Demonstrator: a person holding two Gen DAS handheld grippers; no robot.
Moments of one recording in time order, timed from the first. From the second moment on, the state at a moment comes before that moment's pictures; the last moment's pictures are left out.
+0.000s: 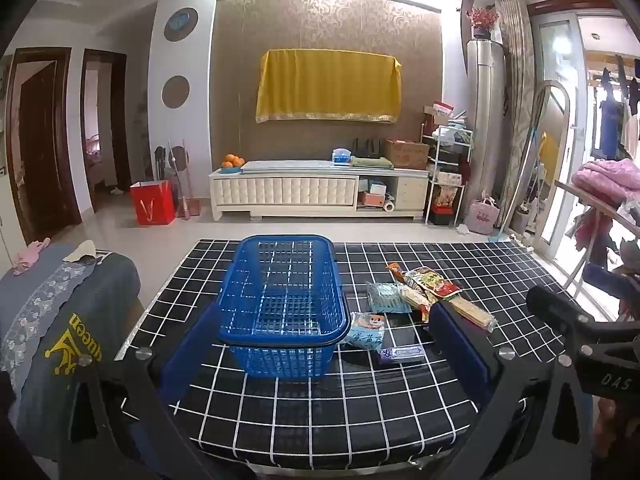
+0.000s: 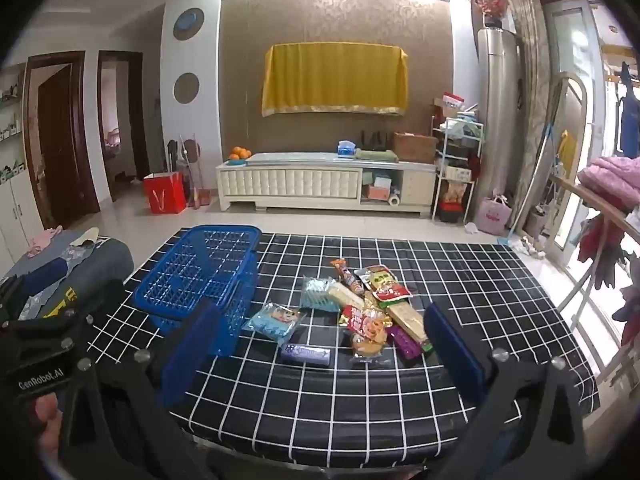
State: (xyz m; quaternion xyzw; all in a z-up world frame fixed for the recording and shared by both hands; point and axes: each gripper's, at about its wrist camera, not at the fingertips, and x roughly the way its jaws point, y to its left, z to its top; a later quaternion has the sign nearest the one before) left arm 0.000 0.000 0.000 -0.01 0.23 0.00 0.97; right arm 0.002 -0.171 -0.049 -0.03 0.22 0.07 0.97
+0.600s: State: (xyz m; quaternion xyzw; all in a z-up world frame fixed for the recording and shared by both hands) left arm -0.002 0.002 -0.002 -0.02 0.23 -0.02 0.97; right arm 0.000 -0.173 -0.054 -0.01 0.24 0.08 0.97
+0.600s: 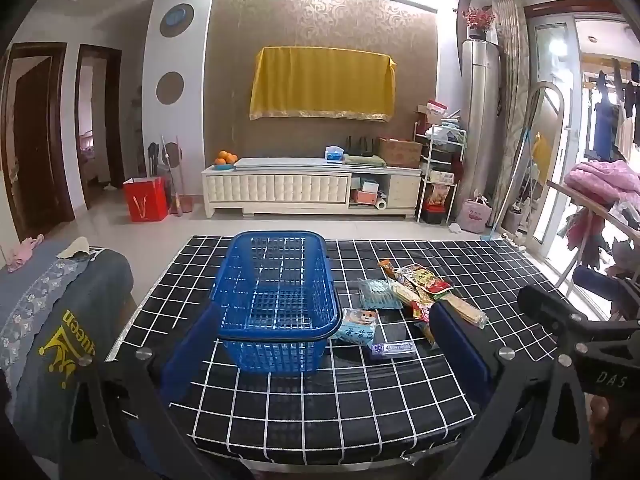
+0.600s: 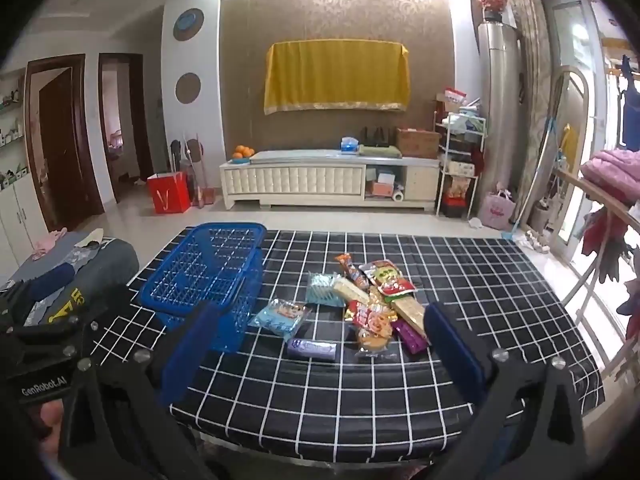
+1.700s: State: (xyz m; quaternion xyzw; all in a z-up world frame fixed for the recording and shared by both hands) left arm -0.005 -0.001 -0.005 -0.02 0.24 -0.03 0.97; right arm -0.003 -0.176 -0.058 -0.01 0.24 0.08 0.97
